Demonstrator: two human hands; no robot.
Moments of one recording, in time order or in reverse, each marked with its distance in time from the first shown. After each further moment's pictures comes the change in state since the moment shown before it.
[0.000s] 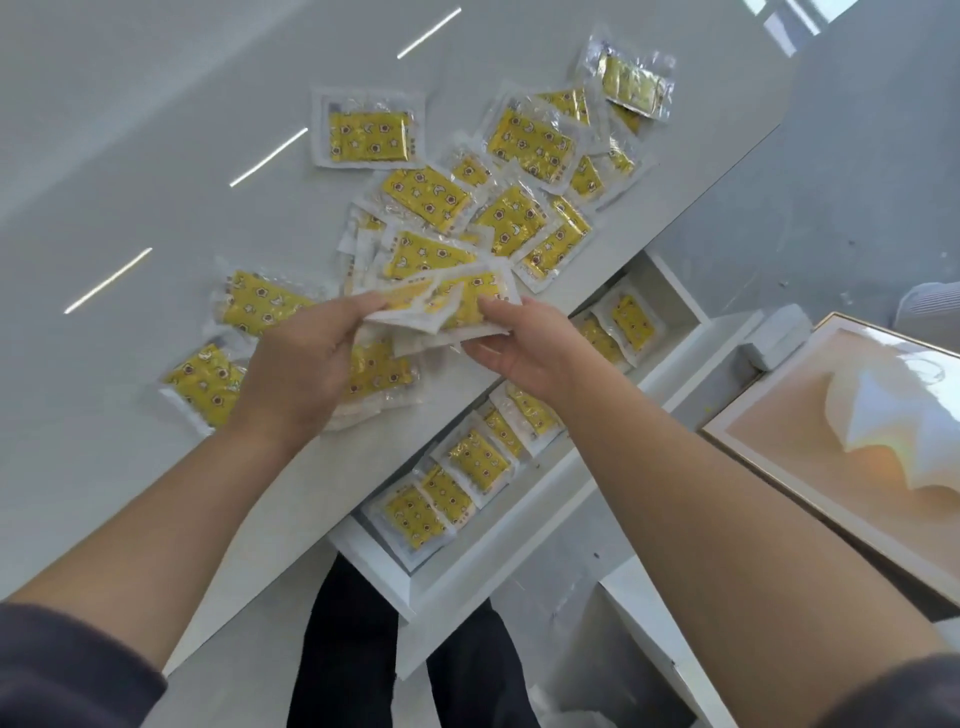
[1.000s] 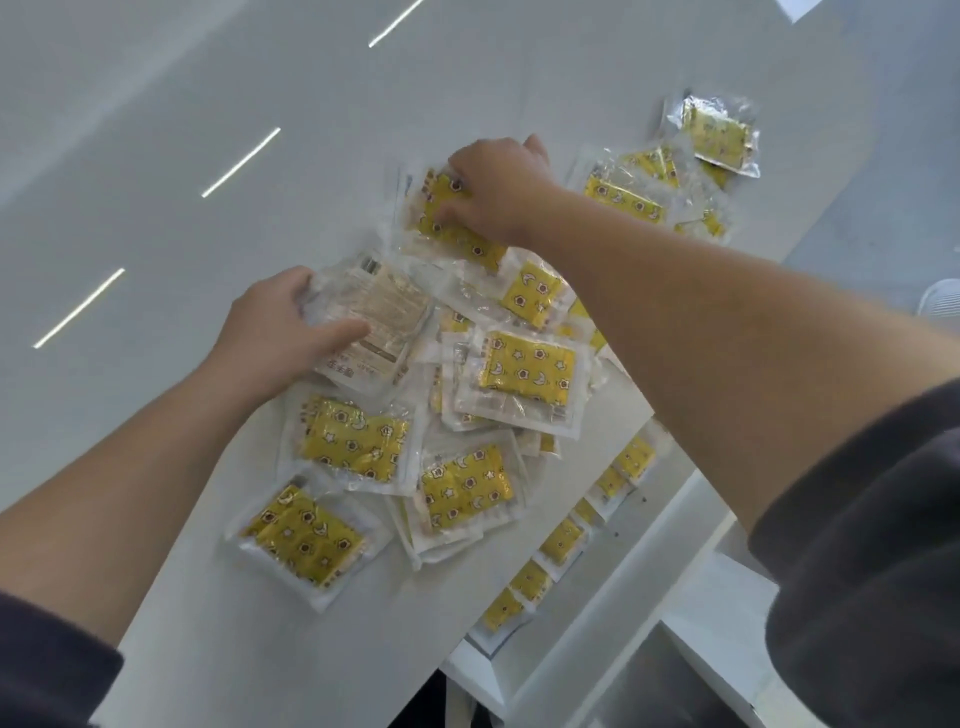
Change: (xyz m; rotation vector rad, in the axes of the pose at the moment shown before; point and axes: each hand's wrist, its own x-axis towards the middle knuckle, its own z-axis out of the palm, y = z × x) left_hand 0.135 -0.136 -0.048 -0.140 -0.328 -0.586; right_hand 0.160 -0.139 0.143 -1.944 0.257 -0.645
